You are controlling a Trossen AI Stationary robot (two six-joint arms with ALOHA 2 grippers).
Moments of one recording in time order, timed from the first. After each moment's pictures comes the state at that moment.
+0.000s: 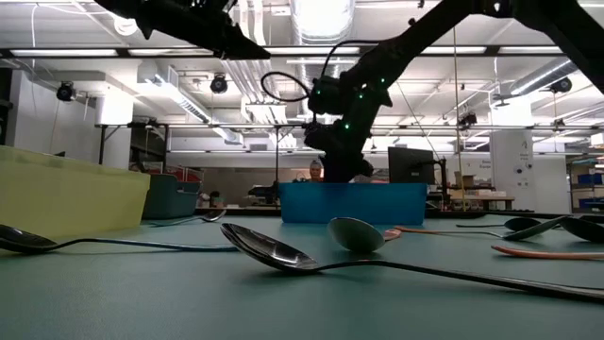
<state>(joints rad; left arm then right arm) 0.54 1.20 0.96 0.01 0.27 0.46 -0.49 2.04 1.53 -0.61 -0.14 0.10</state>
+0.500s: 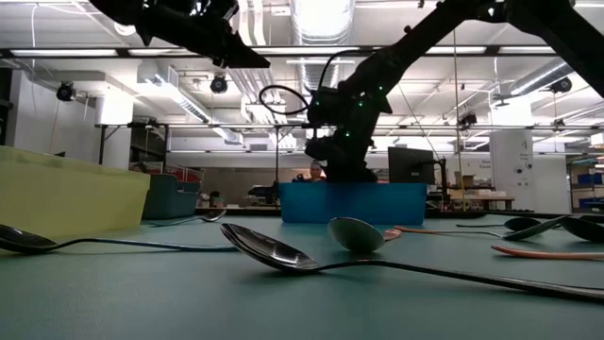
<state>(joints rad) 0.54 1.21 0.92 0.03 0.27 0.43 -0.50 2.07 1.52 -0.64 -0.17 0.15</state>
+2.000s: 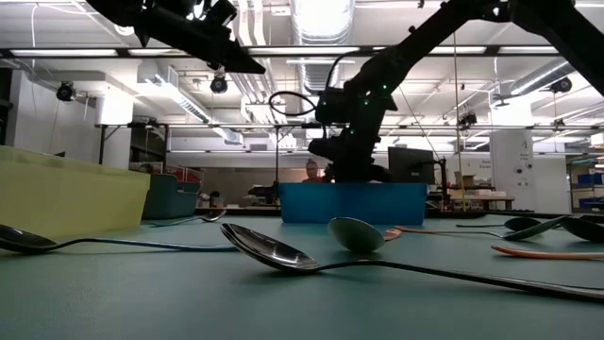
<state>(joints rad) 0.58 1.20 0.92 0.03 0.20 0.42 -0.54 2.05 1.52 -0.69 -0.18 0.33</state>
